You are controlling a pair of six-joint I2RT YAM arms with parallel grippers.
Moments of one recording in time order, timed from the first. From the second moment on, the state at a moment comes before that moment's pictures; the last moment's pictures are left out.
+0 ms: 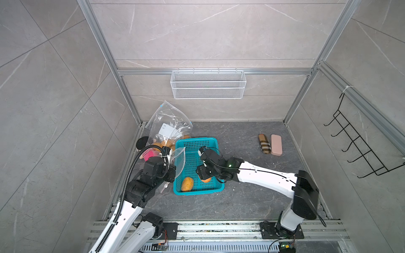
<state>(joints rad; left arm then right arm) -0.42 0.73 0.86 -0.80 -0.10 -0.10 1.03 1.65 1.34 -0.46 0.11 0.51</state>
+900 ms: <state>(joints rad) -0.42 0.73 0.86 -0.80 -0.09 -0.10 1.03 1.67 1.20 0.29 -0.07 0.87</state>
